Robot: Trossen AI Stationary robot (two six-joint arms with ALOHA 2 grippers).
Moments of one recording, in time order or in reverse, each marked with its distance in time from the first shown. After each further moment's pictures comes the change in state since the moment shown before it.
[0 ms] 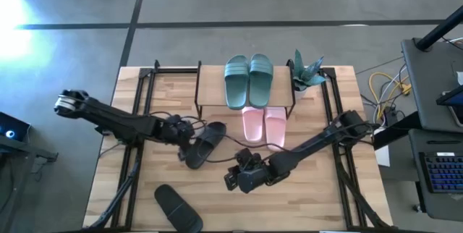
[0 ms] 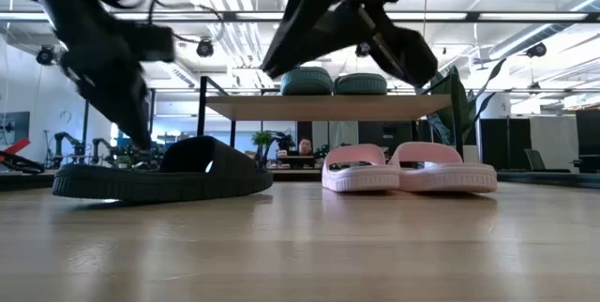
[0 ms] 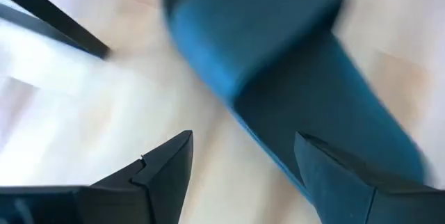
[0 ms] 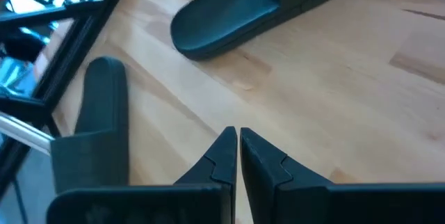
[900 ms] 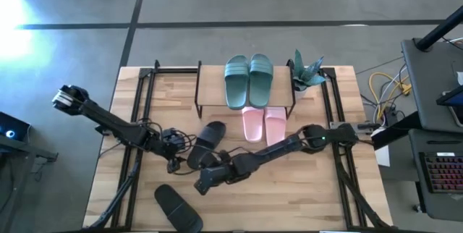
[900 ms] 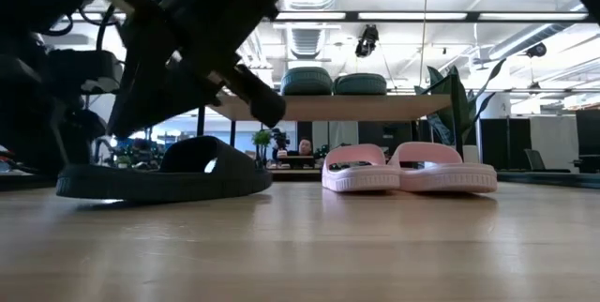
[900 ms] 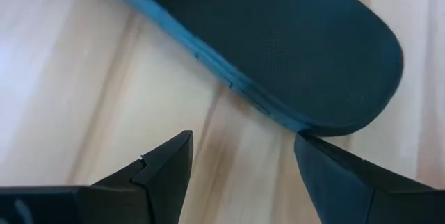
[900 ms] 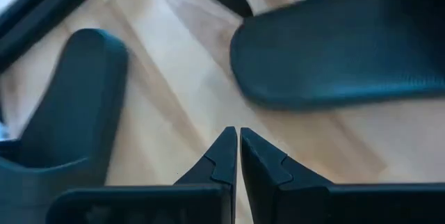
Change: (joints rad) left arm -0.194 -0.106 -0.297 0.282 0.077 -0.117; right arm -0.113 0.461 0.609 -0.148 -0.142 -0.402
